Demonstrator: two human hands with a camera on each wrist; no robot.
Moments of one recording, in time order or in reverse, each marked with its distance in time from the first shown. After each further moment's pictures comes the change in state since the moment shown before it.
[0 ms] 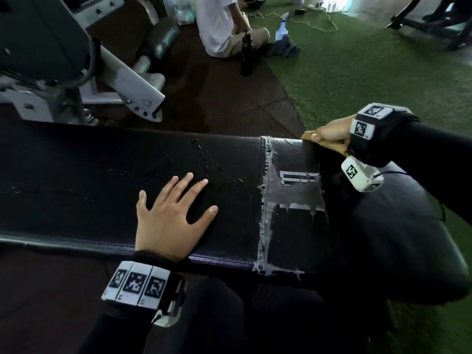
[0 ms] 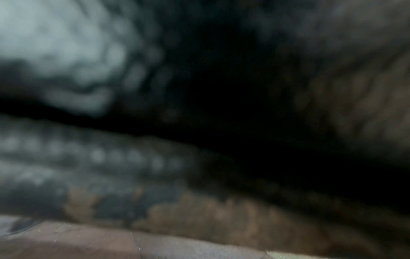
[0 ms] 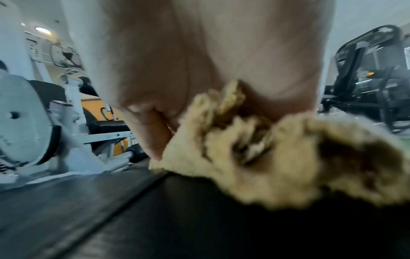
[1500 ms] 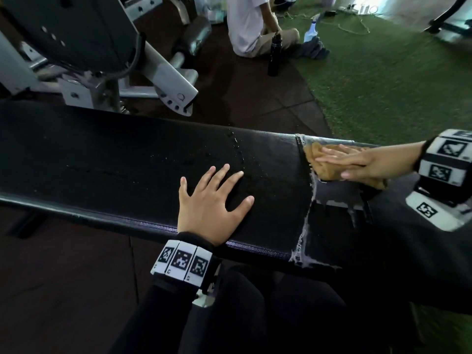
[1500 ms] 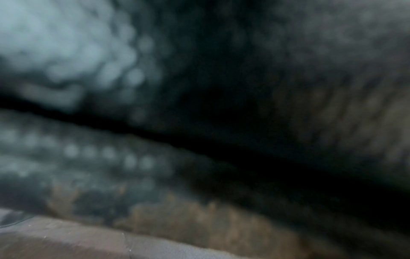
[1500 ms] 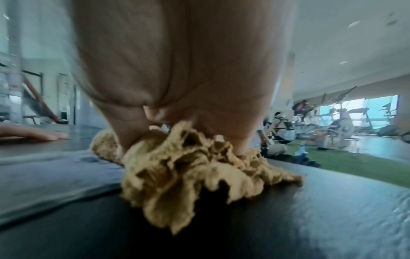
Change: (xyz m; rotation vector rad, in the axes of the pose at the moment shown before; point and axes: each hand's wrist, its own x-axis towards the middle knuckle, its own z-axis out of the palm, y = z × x) left_hand 0.001 -0.006 0.009 -0.048 0.062 0.016; right_hand -0.070 0.001 0.029 -0.512 -0.348 -0.567
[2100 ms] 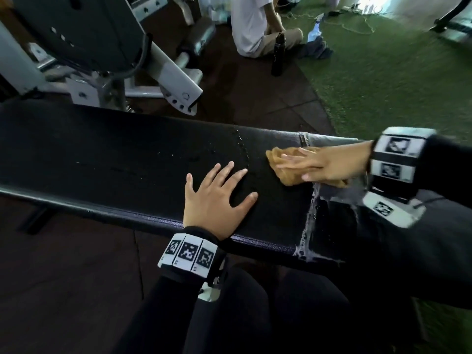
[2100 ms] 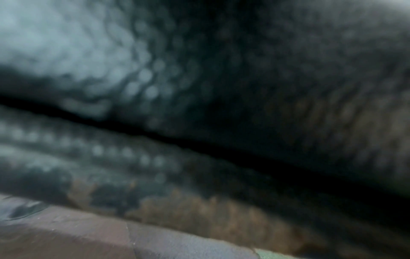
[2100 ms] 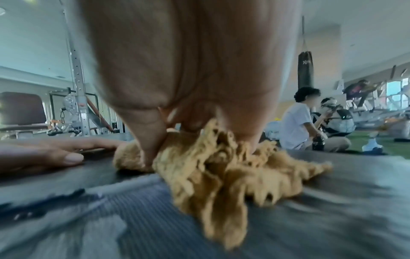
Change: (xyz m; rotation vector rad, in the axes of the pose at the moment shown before) left_hand 0.000 -0.002 0.002 0.004 0.003 0.004; right_hand 0.042 -0.063 -0.005 -0.153 0.042 -0.165
